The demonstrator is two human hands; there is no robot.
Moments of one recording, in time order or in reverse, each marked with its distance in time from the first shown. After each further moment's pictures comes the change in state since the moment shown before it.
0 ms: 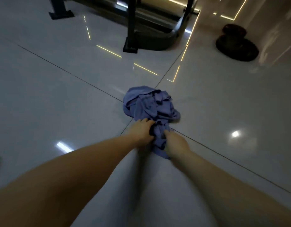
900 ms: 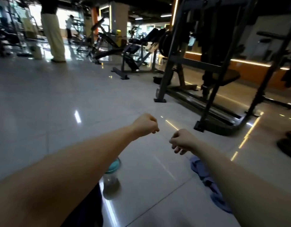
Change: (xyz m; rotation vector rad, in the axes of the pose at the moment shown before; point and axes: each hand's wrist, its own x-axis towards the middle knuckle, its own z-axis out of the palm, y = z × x) left_hand -0.408 -0.035 -0.293 -0.505 0.638 -0.339; right_hand -0.230 -0.308 -0.170 0.321 0.071 -0.446
